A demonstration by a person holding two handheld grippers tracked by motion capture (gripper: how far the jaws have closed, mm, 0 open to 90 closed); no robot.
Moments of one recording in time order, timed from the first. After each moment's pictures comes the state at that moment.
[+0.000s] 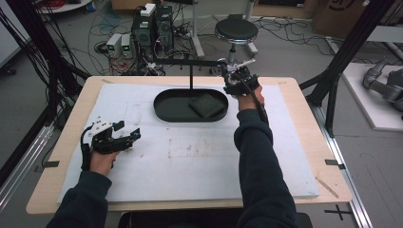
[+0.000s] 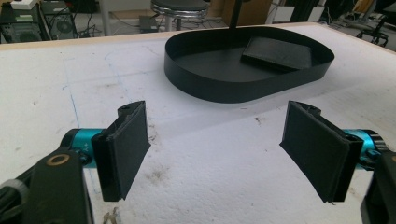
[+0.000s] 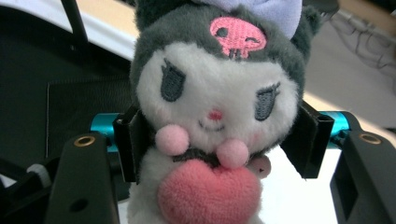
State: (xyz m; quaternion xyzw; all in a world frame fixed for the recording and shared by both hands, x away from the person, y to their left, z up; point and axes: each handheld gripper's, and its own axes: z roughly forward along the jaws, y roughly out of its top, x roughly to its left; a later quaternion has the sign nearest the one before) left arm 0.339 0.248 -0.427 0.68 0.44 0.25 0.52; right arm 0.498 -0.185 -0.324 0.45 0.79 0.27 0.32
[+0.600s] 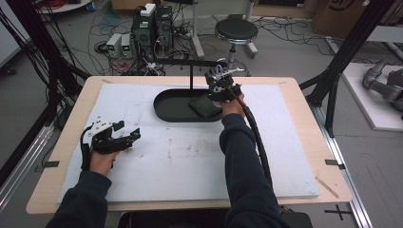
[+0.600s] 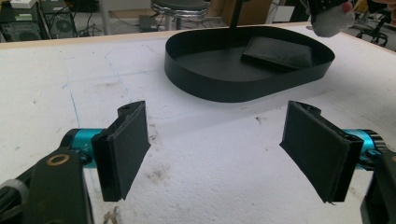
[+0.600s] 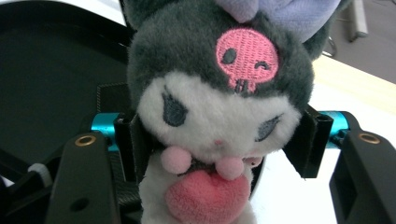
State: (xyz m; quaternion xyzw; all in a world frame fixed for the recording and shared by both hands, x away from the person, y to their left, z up) left arm 0.340 0.249 -0.428 0.68 0.44 0.25 0.52; right arm 0.515 -0.145 -0.369 0.46 0.79 0.31 0.25
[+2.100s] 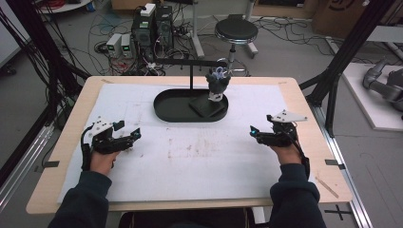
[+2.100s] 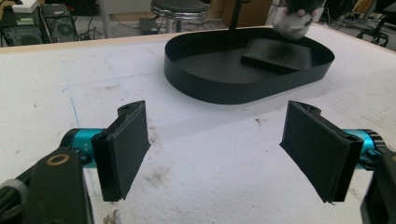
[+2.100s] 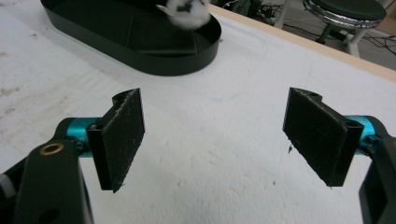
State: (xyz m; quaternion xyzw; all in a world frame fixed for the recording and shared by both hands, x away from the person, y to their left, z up) left arm 0.339 0.247 -0.427 0.68 0.44 0.25 0.53; right arm 0.355 -0.294 -0.382 0.40 0.77 0.41 0.27
